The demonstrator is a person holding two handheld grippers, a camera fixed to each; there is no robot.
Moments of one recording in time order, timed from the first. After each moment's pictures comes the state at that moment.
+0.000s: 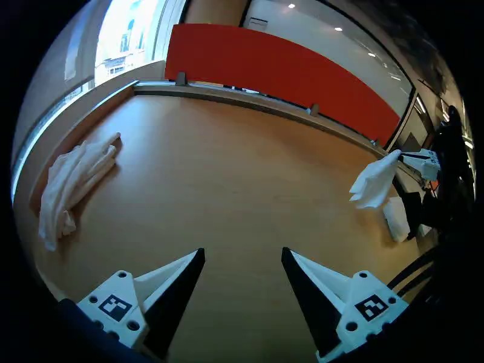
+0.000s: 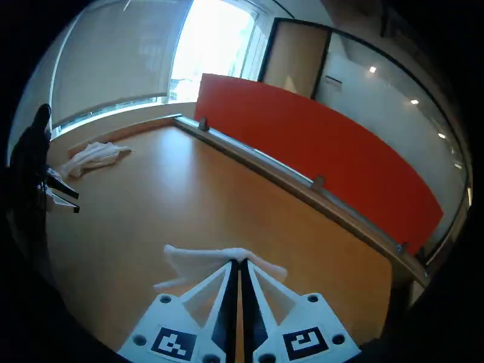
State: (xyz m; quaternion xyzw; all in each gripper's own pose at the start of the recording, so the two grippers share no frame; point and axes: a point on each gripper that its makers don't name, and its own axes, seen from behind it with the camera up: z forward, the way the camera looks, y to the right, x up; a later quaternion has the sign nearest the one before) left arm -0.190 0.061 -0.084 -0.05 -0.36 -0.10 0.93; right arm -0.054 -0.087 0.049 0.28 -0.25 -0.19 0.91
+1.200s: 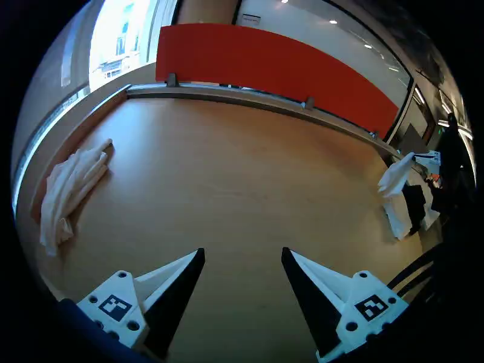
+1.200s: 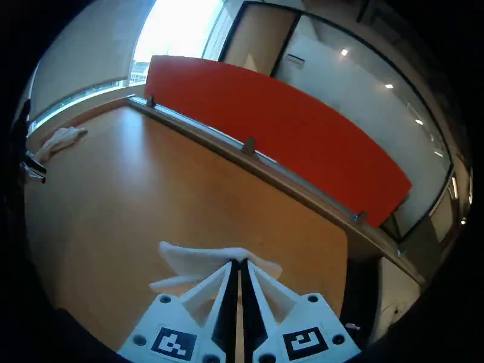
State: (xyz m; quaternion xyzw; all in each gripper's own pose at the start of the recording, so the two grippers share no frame) left arm -0.187 0.086 -0.076 -0.06 -0.37 -0.08 0.92; right arm -0.056 0.115 0.080 0.18 -0.29 -0.21 0.92
